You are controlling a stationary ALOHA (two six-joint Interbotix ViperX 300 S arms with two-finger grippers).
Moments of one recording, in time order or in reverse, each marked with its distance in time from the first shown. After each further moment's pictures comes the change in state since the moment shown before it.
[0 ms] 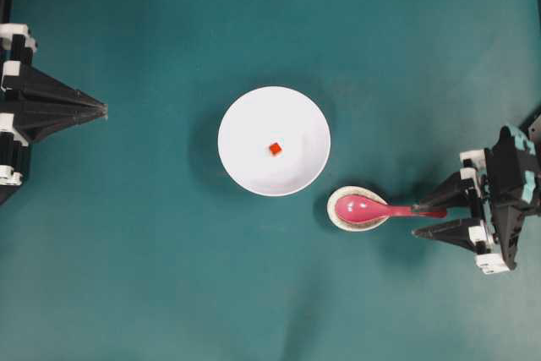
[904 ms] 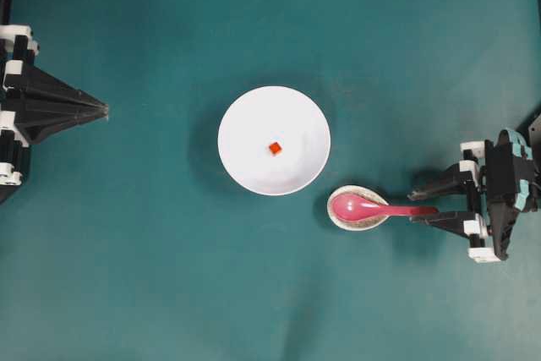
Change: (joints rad) left arm 0.002 0.006 0.000 0.000 0.000 -0.057; right arm 0.002 0.078 0.015 0.072 -0.063 -0.129
